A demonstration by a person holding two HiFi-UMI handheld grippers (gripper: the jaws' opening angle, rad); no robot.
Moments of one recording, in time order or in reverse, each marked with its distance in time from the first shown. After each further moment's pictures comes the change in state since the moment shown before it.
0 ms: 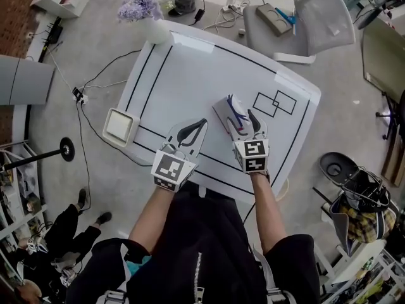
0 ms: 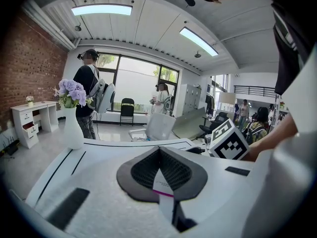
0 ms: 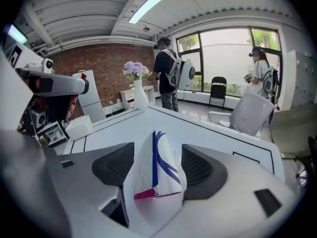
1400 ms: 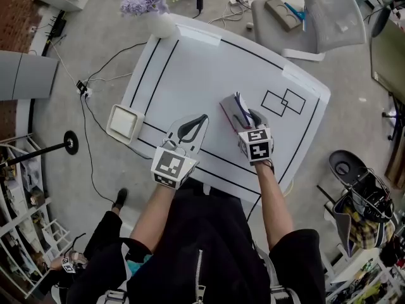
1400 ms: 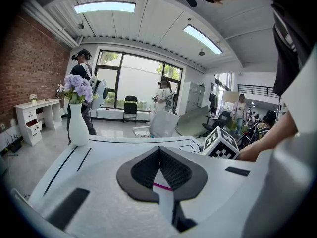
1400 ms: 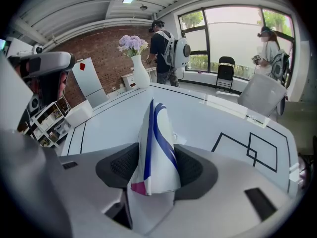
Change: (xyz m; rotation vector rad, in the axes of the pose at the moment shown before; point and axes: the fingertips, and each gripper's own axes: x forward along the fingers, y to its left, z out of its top) left arm 0.003 0.021 -0.017 -0.012 0.029 0.024; right arm 0.043 -0.003 -0.056 0.018 0.226 0.069
